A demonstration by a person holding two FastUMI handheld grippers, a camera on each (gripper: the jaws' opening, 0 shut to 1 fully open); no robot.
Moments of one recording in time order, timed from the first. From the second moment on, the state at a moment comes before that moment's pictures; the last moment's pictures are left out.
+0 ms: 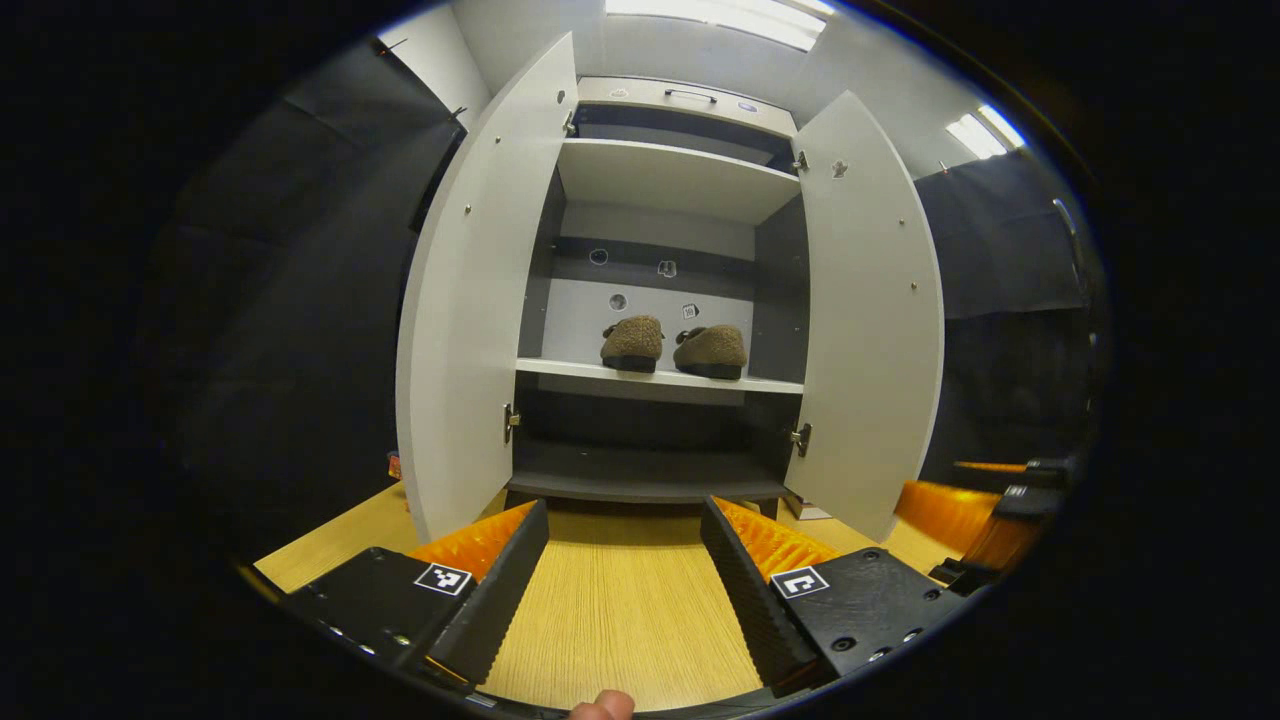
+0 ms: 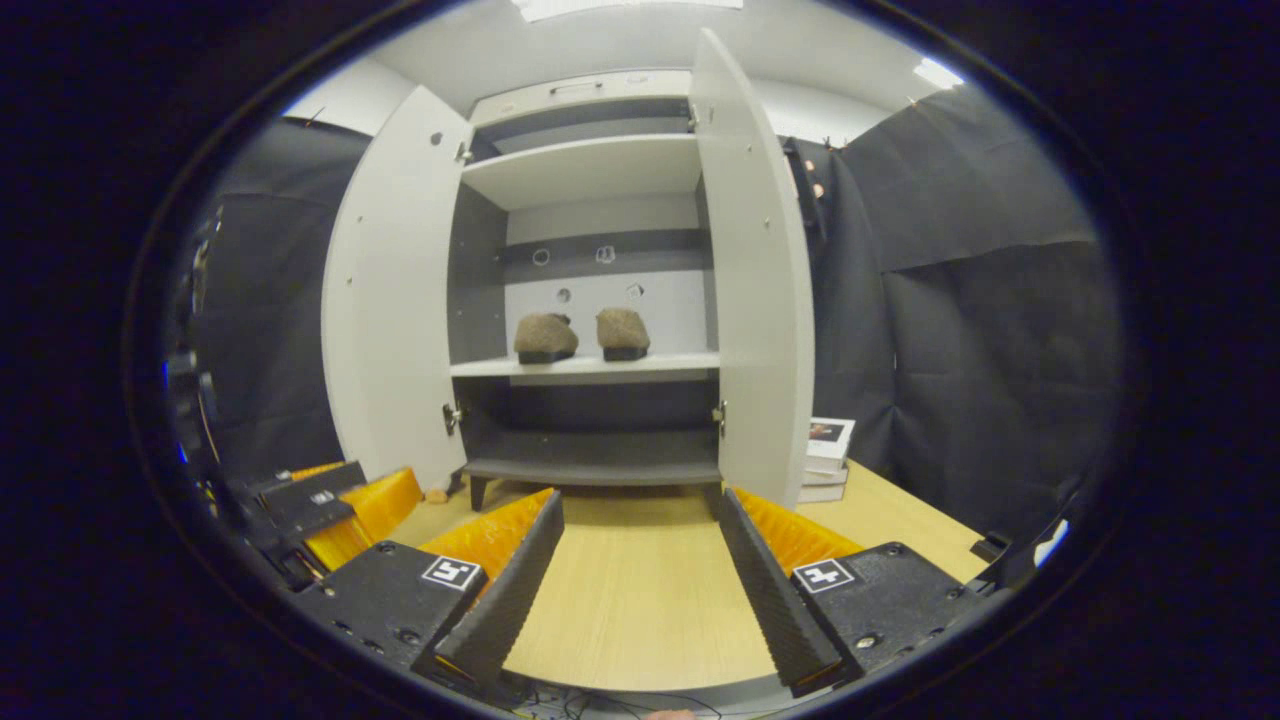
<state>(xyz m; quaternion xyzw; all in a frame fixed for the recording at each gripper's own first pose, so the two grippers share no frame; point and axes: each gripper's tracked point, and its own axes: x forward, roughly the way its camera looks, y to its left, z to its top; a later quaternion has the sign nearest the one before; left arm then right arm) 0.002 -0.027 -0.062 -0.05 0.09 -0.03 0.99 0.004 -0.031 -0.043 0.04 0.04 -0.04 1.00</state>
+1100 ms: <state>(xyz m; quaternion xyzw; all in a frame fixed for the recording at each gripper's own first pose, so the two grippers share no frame) 0.002 -0.029 -0.058 -0.03 0.10 -0.04 0.99 0.103 -0.254 0.216 -0.01 -0.10 -0.14 0.99</state>
